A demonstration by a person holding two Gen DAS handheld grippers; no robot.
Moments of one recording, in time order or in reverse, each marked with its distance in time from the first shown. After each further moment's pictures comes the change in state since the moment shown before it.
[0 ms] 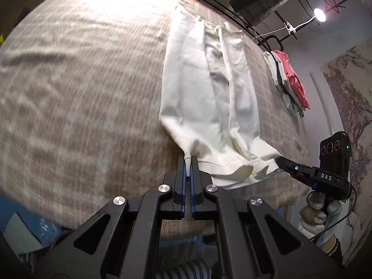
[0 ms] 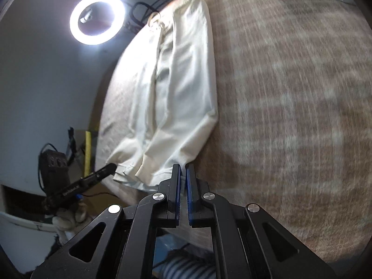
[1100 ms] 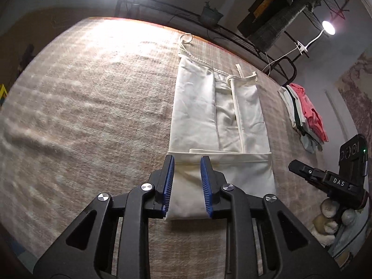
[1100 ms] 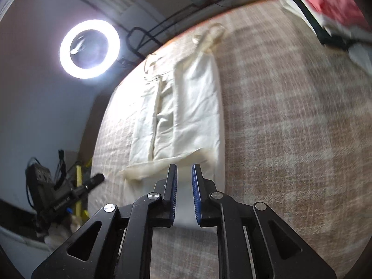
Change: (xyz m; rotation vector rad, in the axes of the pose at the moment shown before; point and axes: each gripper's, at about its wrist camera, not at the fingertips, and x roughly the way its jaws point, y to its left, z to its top) left arm 0.008 -0.015 0.090 0.037 -0.178 0.135; right arm 0.004 0.020 0.095 -0.065 -0.147 -0.080
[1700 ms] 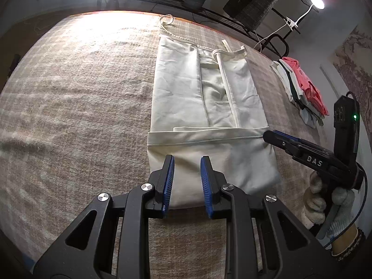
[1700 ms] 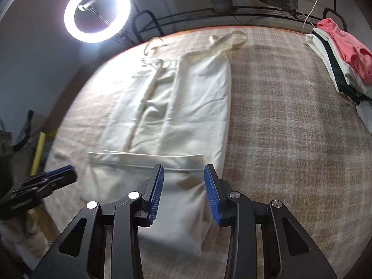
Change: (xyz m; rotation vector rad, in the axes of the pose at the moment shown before) left arm 0.024 -0.021 -0.016 0.108 0.085 -0.002; right arm 0.044 0.024 -0.003 -0.258 0.001 -0.234
